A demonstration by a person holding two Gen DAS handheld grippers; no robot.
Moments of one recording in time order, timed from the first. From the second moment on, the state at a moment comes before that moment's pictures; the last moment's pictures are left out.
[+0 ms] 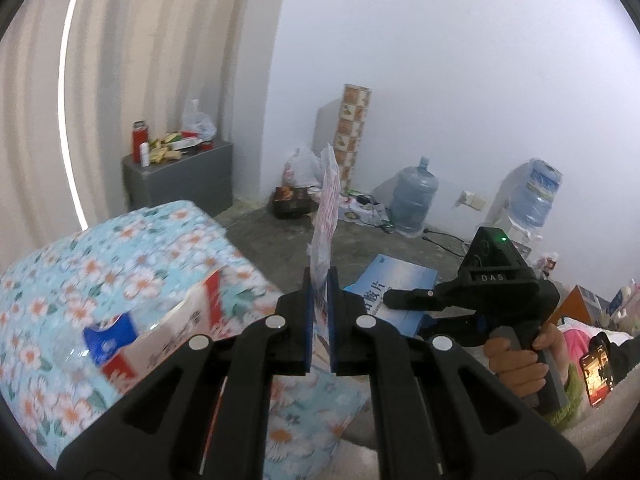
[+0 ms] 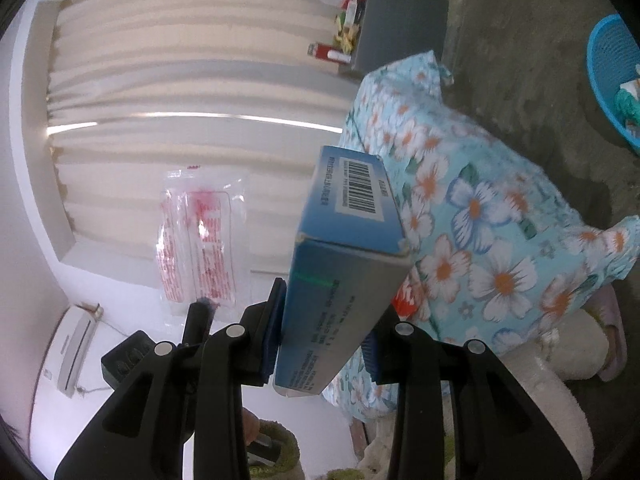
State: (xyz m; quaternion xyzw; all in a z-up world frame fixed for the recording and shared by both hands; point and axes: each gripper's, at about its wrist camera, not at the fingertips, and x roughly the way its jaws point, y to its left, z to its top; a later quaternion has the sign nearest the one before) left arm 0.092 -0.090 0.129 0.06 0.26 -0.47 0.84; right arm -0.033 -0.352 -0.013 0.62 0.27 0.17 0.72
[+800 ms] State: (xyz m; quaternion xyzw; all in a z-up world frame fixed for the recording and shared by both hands) left arm 0.119 -0.278 0.085 0.14 0.31 -0.56 0.76; right arm -0.075 -0.447 -0.057 0.68 0.21 0.05 0.70
